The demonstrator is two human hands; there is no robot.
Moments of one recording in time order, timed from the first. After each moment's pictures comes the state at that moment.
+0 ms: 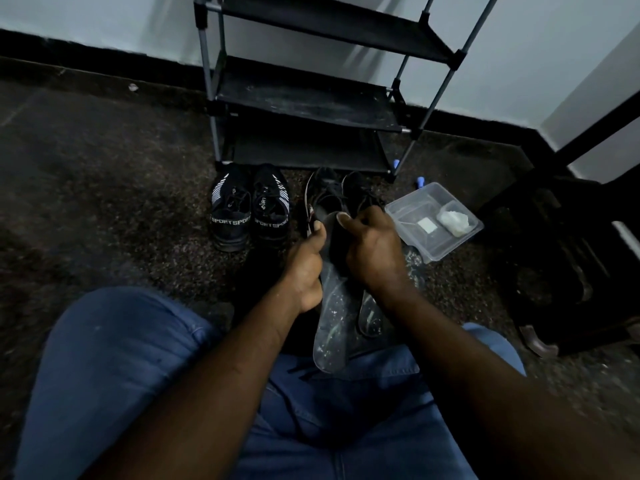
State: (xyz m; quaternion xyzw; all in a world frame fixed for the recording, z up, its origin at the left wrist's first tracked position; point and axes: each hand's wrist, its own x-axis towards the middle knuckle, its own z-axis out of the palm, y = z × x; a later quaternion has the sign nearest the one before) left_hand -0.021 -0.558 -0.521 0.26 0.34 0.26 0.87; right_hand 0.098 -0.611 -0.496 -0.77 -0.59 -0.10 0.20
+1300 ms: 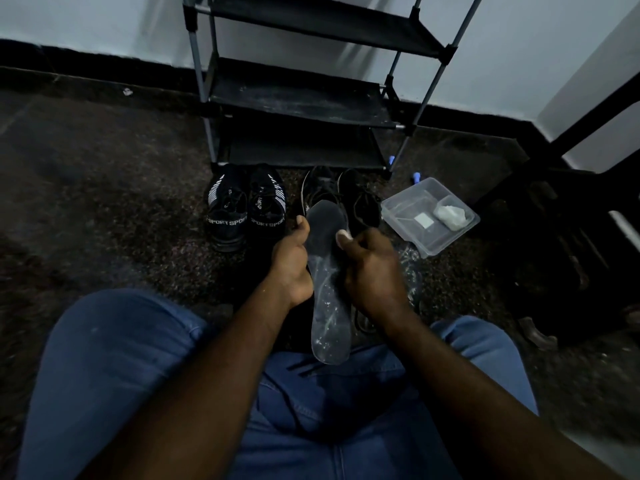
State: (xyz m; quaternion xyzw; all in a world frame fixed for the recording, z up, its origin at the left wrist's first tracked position) left_hand -0.028 -0.547 -0.524 0.17 0.30 0.24 0.91; right_hand 0.079 -0.651 -0.505 -0.77 -0.59 -0.05 0.25
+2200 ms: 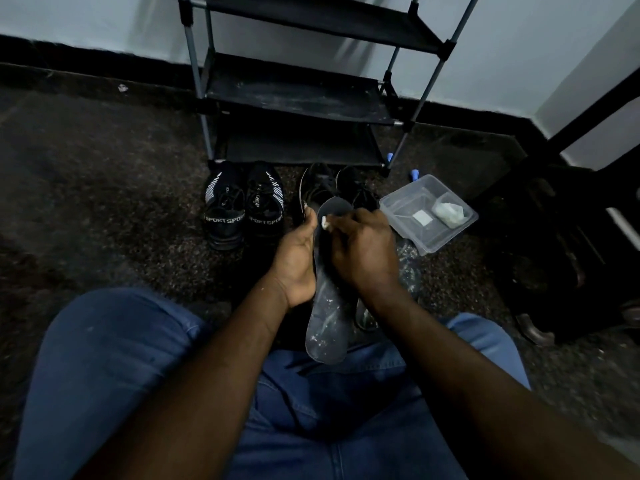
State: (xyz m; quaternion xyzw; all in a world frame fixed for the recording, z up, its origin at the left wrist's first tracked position) left_hand -0.030 -0.551 -0.519 0.26 0.25 0.22 0.91; right_hand 0.075 -0.621 -0.485 -0.77 -0.57 -0.11 0.28
